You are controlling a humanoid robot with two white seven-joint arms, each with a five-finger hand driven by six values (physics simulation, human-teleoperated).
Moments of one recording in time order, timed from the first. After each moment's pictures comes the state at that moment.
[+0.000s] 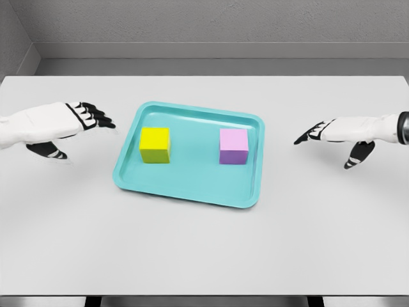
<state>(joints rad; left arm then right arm) -0.50 0.92 -0.40 -1.55 -0.43 -0.61 -0.57 -0.94 -0.94 1.11 -1.22 0.11 -0.61 0.58</state>
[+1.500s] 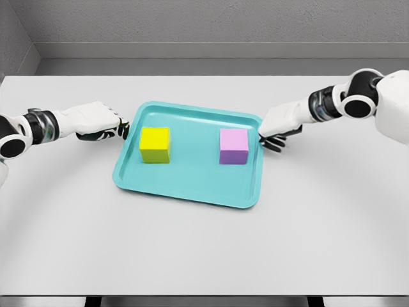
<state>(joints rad) -0.62 0.57 -0.43 -1.23 -0.75 -0.61 -0.61 -1.22 -0.60 1.41 -1.10 0.33 -0.60 0.61</state>
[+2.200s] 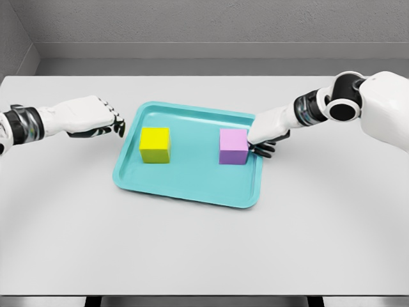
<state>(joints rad) -0.58 0.67 -0.42 -1.41 -0.64 -0.61 -0.61 -1.25 -0.56 1.46 -1.13 0.33 -0.59 0.61</state>
